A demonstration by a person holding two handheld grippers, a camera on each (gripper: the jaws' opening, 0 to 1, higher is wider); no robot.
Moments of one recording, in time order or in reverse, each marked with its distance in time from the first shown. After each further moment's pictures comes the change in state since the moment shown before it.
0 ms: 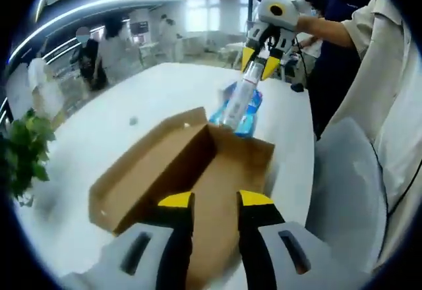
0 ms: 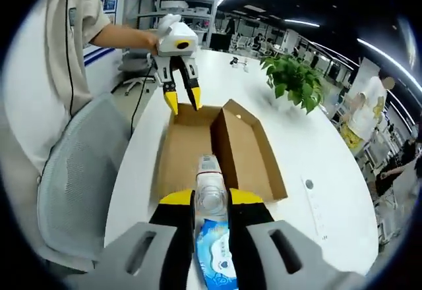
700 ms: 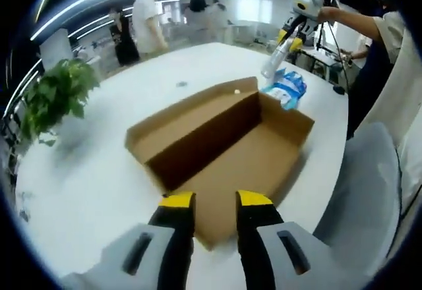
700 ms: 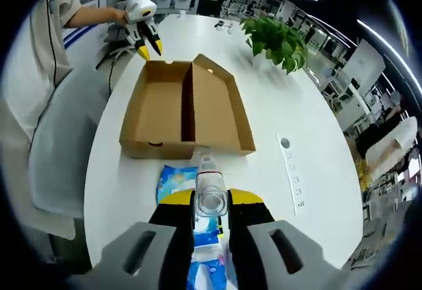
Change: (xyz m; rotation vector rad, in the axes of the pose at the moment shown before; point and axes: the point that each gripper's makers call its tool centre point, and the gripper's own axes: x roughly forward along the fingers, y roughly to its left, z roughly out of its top) left arm -0.034 0.040 -0.075 -0.211 0.087 0.249; right arm -0.023 -0.071 -0.068 0.014 0.254 -0.045
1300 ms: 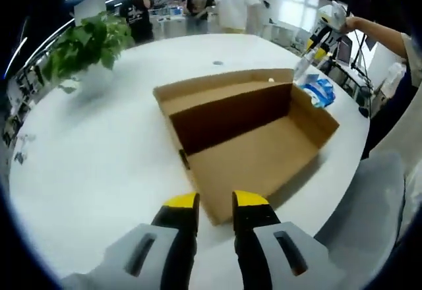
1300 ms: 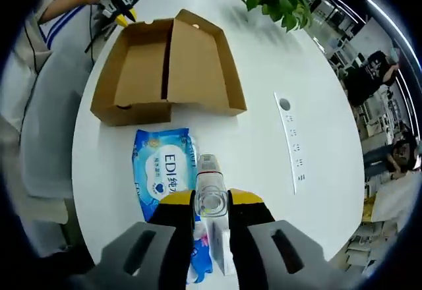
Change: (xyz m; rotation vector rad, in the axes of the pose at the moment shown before) left arm 0.001 0.012 -0.039 -0.250 0.045 0.090; right arm 0.034 -0.035 -0.049 0.043 0.253 0.032
